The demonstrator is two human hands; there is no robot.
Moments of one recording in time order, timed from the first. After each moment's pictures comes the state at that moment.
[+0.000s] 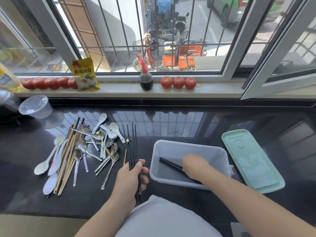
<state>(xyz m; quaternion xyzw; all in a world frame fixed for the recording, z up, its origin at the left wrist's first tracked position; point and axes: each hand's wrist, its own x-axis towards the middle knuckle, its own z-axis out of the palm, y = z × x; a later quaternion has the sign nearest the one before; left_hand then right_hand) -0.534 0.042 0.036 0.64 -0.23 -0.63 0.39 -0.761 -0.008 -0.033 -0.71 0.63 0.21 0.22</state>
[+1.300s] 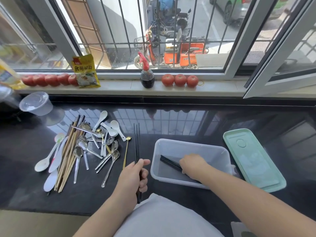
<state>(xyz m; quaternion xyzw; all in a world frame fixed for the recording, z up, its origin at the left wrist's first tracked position) -0.533 0.042 0.031 0.61 -0.21 -0.67 0.37 -0.754 -0.016 -0.041 -0.76 0.55 0.30 0.17</state>
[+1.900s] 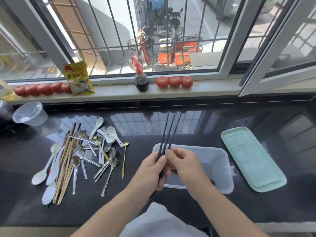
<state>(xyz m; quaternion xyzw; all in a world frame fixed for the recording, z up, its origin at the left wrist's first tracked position) -0.577 0.021 0.064 0.52 -0.42 -0.69 0.28 -0.710 0.030 0.063 -0.37 0.59 -0.42 0.58</state>
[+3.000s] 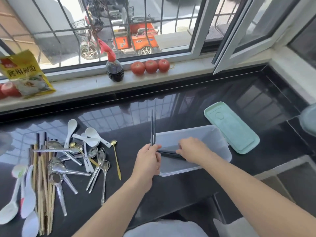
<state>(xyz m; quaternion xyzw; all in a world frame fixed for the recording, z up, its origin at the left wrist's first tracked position) -0.545 -0.026 0.016 0.58 -0.34 -0.71 0.21 -0.731 -0.007 -0.015 -0.55 0.77 0.14 0.27</state>
